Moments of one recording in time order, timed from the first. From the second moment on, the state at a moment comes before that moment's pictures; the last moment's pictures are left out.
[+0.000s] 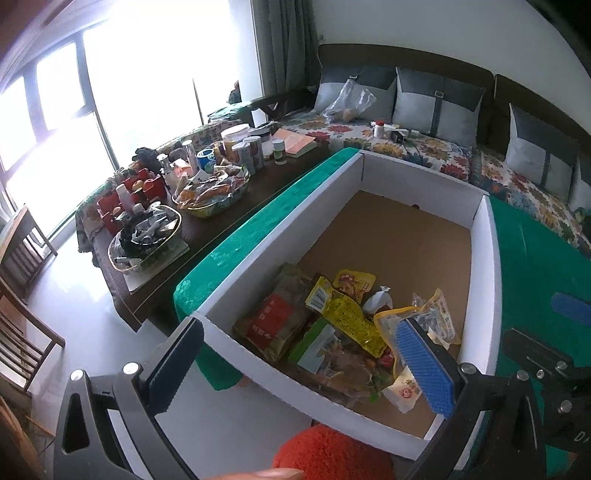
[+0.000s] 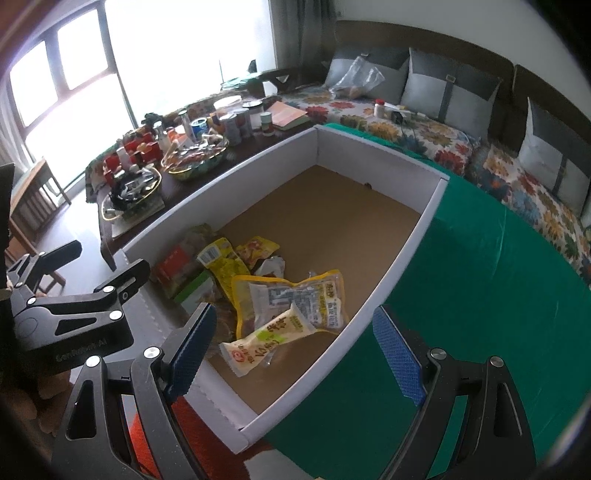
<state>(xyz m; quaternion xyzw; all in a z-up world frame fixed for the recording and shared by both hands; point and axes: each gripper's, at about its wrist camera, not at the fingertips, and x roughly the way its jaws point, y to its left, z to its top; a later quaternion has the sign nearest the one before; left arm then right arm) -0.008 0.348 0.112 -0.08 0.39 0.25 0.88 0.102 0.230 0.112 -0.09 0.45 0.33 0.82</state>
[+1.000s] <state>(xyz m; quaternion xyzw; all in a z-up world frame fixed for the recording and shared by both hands) -0.010 0.361 0.110 -0.08 0.41 0.26 0.87 0.092 0.242 0.118 -0.11 0.44 0.34 0.82</state>
